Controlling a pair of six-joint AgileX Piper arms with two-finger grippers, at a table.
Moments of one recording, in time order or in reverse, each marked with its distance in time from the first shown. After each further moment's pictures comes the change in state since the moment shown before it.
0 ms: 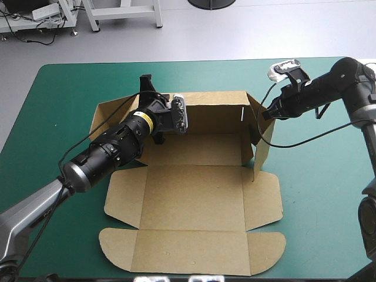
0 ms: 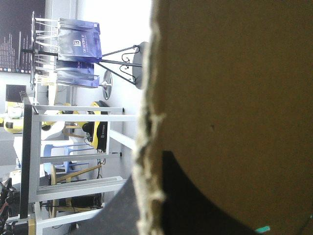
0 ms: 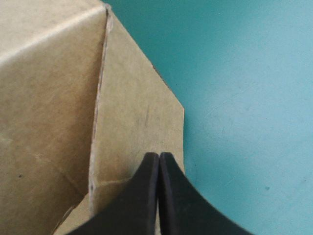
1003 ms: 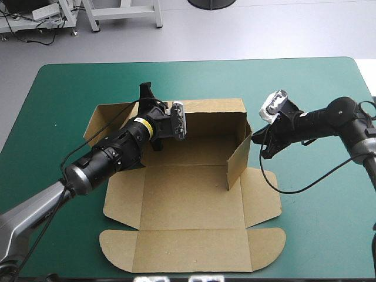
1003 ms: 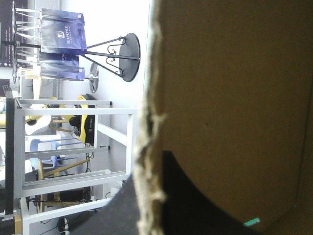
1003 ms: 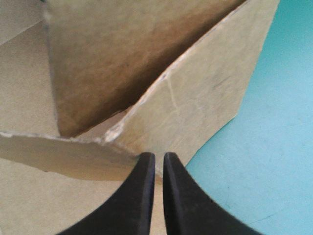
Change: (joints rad) left arm 0.000 0.000 0.056 0.005 0.009 -0.025; right arm 0.019 -0.173 0.423 0.202 -0.205 -0.537
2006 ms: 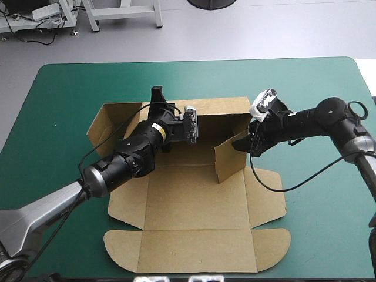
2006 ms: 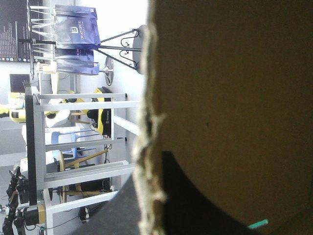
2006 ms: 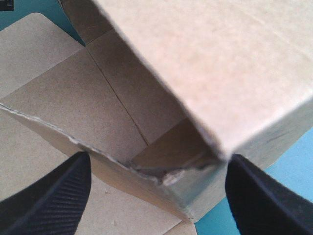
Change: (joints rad) left arm -0.098 0.061 -0.001 0.299 0.088 -0.285; right arm 0.065 0.024 0.000 0.100 -0.031 0.000
